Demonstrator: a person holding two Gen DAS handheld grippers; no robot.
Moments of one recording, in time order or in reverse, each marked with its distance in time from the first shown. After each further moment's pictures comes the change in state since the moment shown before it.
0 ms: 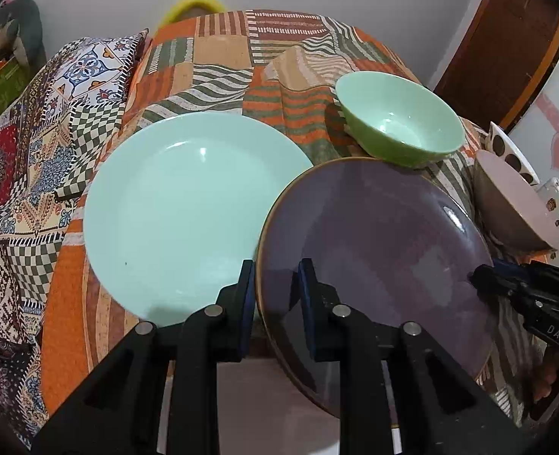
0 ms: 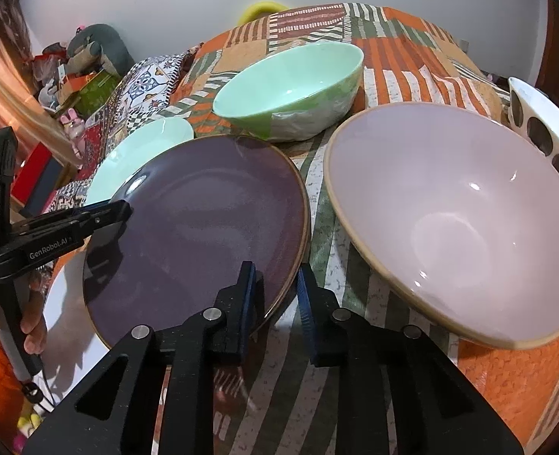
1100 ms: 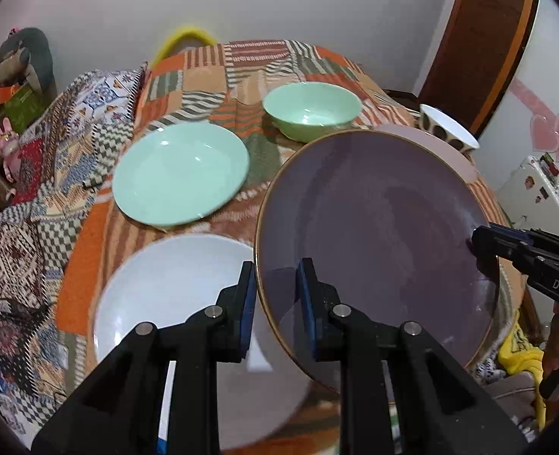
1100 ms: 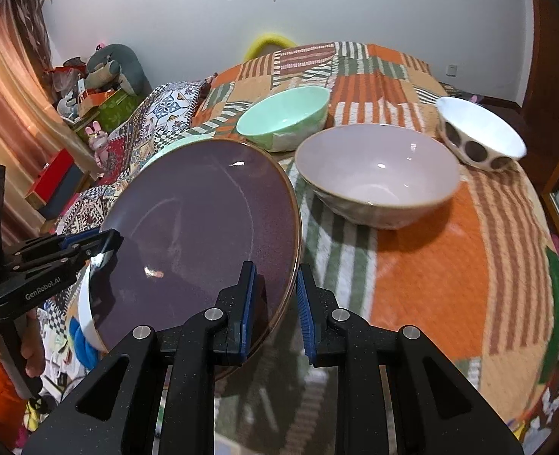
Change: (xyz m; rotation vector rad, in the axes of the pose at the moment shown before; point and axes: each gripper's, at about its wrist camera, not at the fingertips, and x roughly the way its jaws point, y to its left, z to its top) left arm -0.110 -0.088 -0.080 0.056 -0.083 0.023; right arm -0.097 -0.003 -0.049 -0.012 -0.112 -0.008
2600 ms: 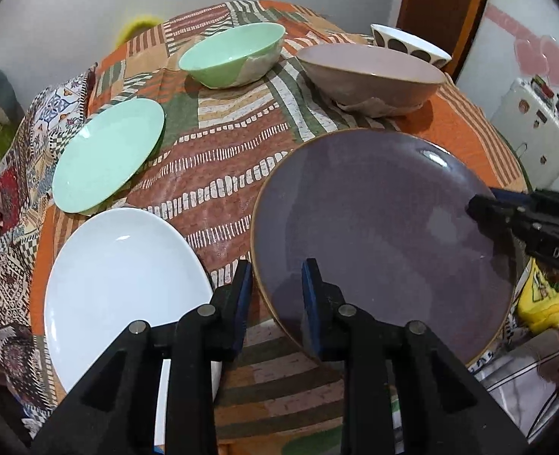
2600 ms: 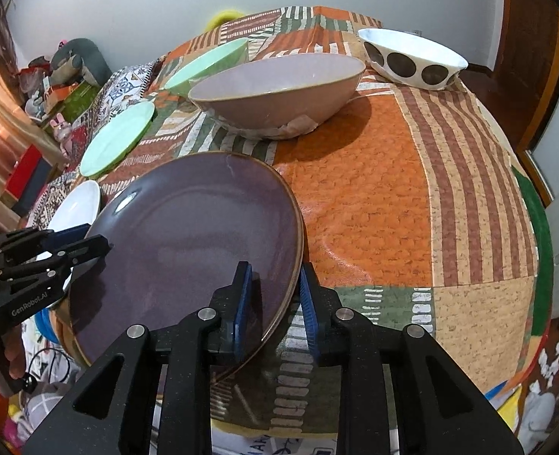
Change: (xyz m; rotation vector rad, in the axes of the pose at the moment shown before) left arm 0.050 -0.078 -0.028 0.193 0.139 0.025; right arm 0.003 -0.063 -0.052 0.081 0.090 -0.093
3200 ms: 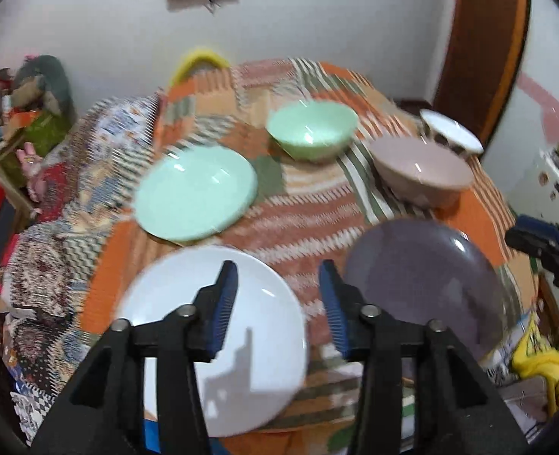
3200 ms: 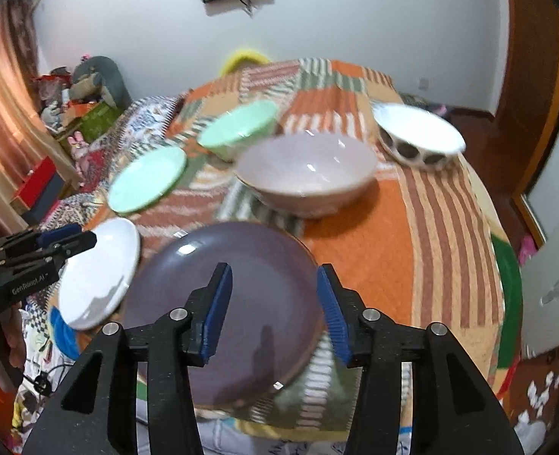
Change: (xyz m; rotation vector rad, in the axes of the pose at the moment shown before) left arm -0.082 0.063 0.004 -0.174 -0.229 0.119; right arm -0.049 0.034 0.031 -0.079 -0.161 0.009
